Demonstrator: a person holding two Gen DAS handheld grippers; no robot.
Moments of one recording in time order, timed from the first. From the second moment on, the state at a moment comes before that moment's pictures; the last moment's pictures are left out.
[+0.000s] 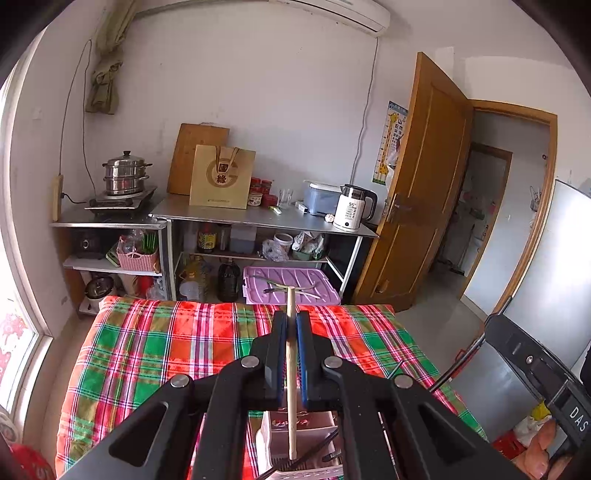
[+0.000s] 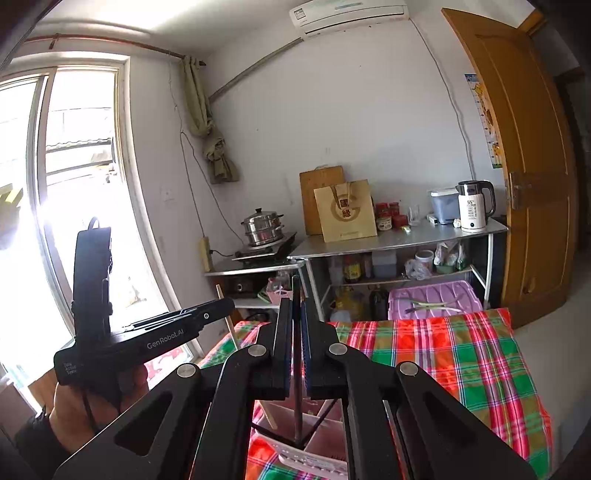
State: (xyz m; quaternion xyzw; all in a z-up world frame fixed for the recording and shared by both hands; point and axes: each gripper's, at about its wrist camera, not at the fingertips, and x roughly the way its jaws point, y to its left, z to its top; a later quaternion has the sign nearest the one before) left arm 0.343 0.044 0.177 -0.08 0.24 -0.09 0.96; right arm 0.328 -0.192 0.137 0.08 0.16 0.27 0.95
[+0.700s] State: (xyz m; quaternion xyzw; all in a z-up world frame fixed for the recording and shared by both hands) left arm 0.351 0.047 0.125 -0.08 0.30 -0.08 0.95; right arm 0.350 -0.188 0.073 0.07 0.25 0.26 0.93
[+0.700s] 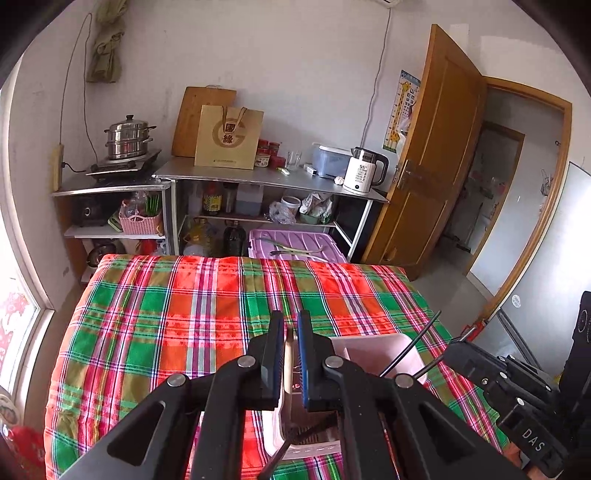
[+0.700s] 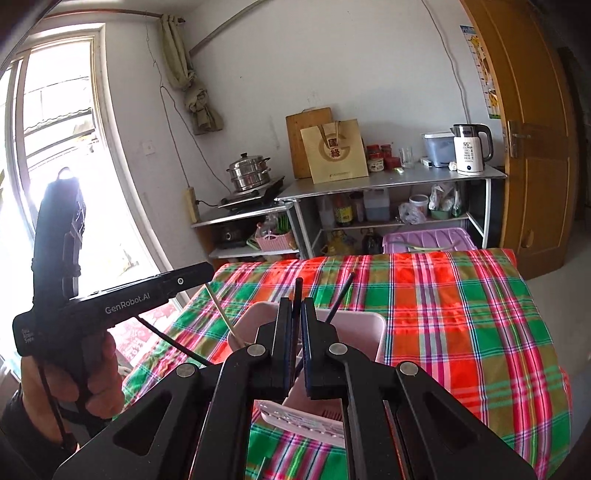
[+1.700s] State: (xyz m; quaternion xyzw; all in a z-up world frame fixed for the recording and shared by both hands) left arm 0.123 0.023 0.094 -0.07 0.23 -0.10 0.97; right arm 0.171 -0.250 0.047 0.00 0.20 0.19 0.96
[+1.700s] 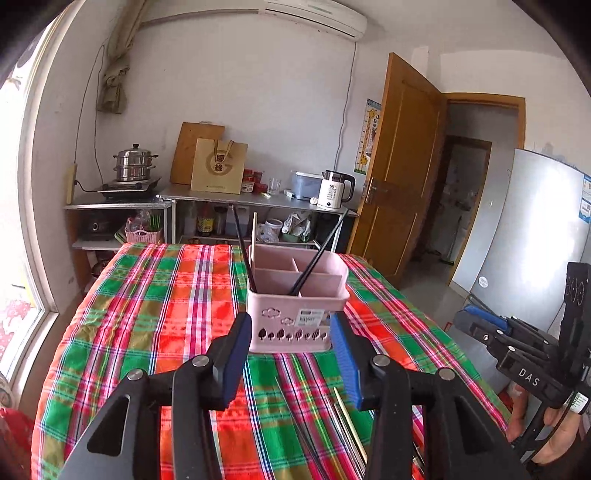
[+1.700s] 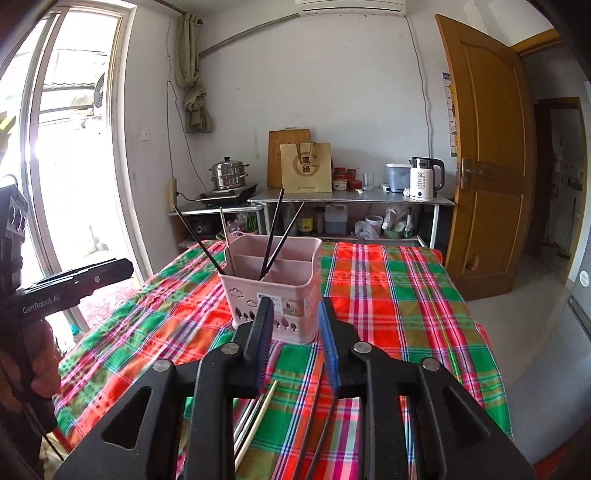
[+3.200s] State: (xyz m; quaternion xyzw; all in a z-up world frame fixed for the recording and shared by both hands) left arm 0.193 -0.009 -0.029 -0.08 0.43 -0.10 0.89; right arm 0.207 -0.240 -0.053 0.01 0.37 0.22 0.90
